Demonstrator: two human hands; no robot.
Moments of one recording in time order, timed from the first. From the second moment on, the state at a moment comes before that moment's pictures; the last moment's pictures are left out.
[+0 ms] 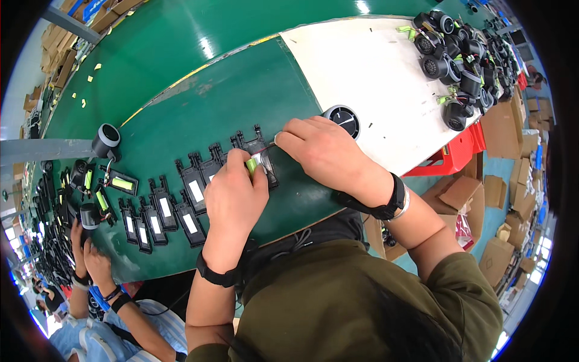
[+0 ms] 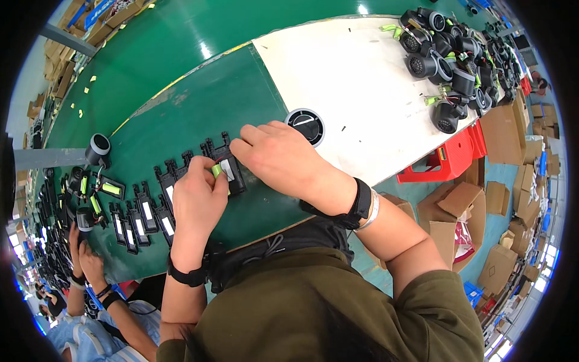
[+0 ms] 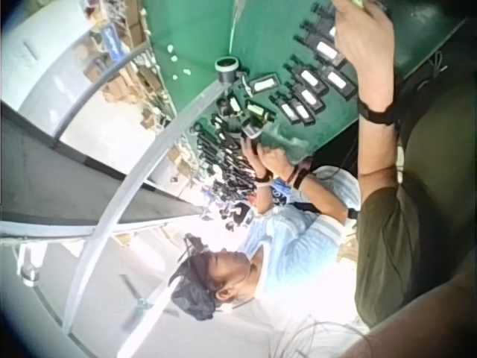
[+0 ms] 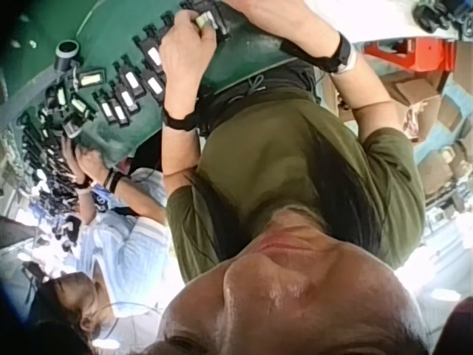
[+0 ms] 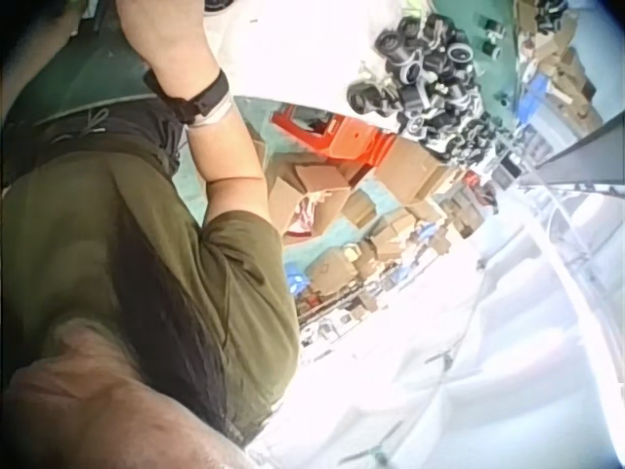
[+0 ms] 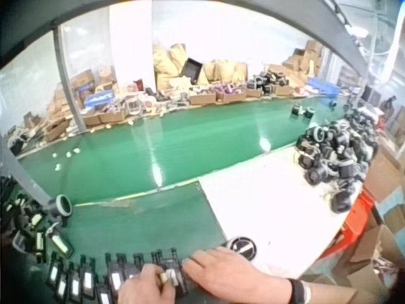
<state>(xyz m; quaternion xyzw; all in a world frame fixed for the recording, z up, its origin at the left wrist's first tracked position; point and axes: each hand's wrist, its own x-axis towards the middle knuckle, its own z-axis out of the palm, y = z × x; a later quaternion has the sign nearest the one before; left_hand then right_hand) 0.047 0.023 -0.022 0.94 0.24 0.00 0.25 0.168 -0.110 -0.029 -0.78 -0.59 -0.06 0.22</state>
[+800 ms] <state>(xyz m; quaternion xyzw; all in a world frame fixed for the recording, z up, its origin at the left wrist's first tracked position) 0.049 0.039 -0.037 0.87 0.22 0.12 0.41 0.117 -0.118 -0.064 -0.76 -0.61 -0.09 0.22</state>
